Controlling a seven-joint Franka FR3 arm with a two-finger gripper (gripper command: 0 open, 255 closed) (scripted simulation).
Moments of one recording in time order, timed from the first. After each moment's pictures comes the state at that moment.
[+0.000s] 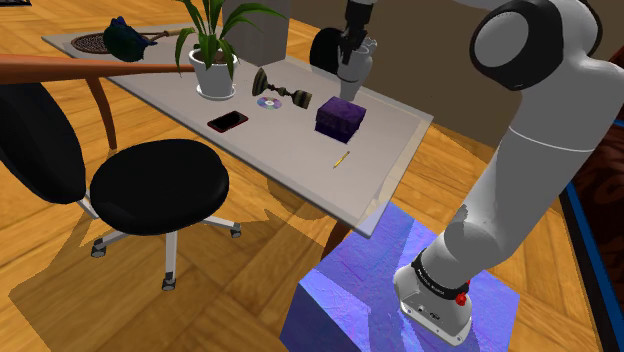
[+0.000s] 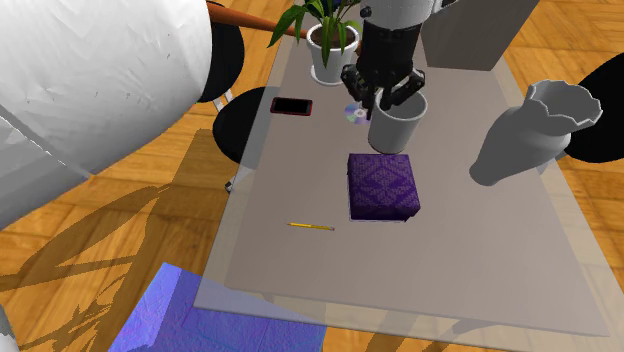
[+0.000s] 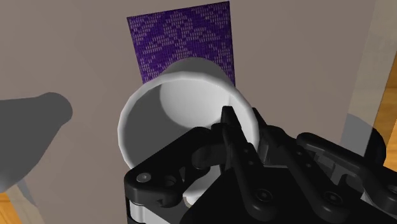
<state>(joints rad) -0.18 0.21 -0.17 -1.43 -0.03 1.66 -0.43</state>
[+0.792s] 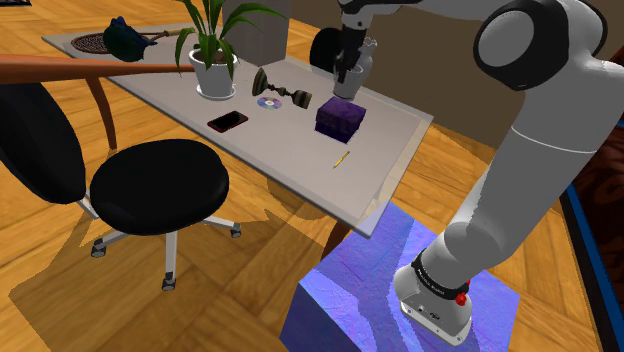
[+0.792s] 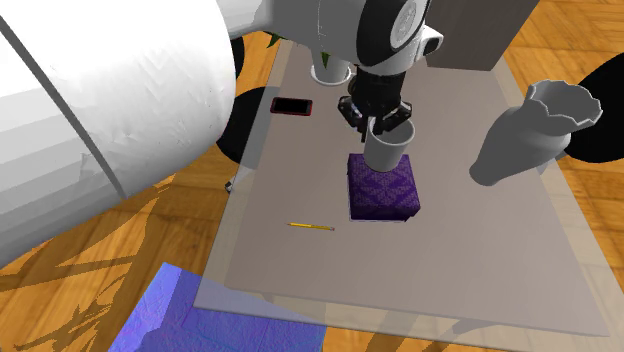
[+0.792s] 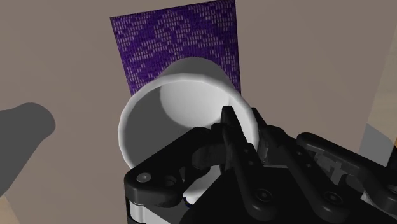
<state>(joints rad) -0.18 0.19 -0.17 -1.61 -0.03 1.82 -0.42</state>
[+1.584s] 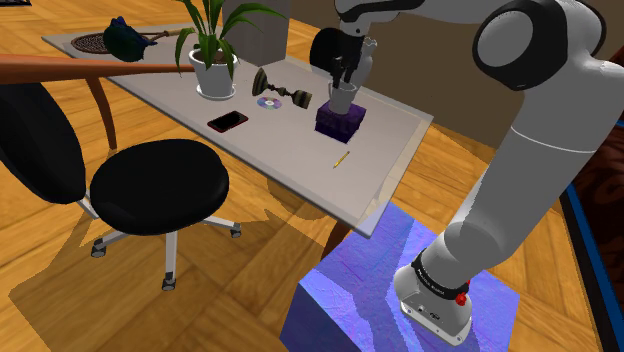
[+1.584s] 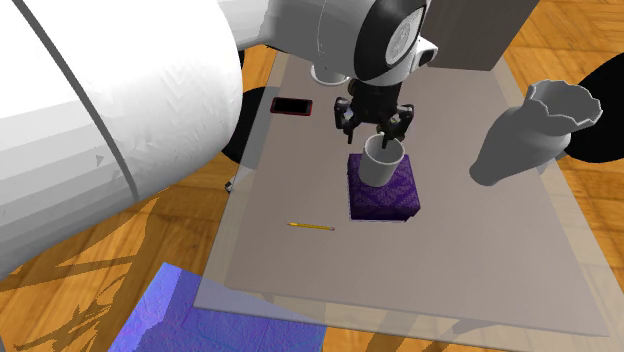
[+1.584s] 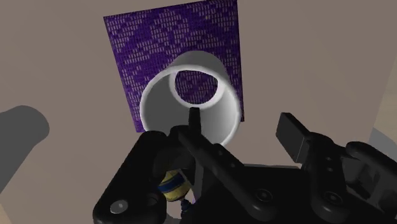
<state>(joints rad) -0.18 0.19 -0.17 -1.65 -0.03 1.87 -0.42</state>
